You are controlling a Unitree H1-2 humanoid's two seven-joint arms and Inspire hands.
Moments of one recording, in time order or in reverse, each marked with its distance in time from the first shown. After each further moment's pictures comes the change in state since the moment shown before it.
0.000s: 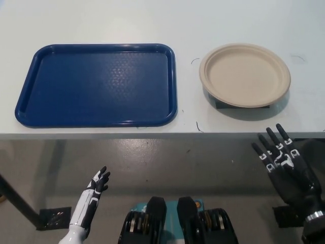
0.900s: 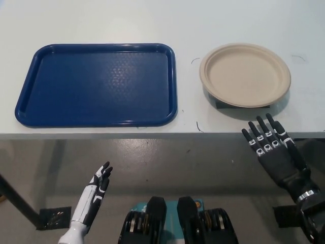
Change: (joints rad) left_arm -0.008 0.036 -0.079 -0.038 0.031 -0.015 0.077; right_arm -0.136 0.019 -0.087 0.200 0.268 0.114 -0.065
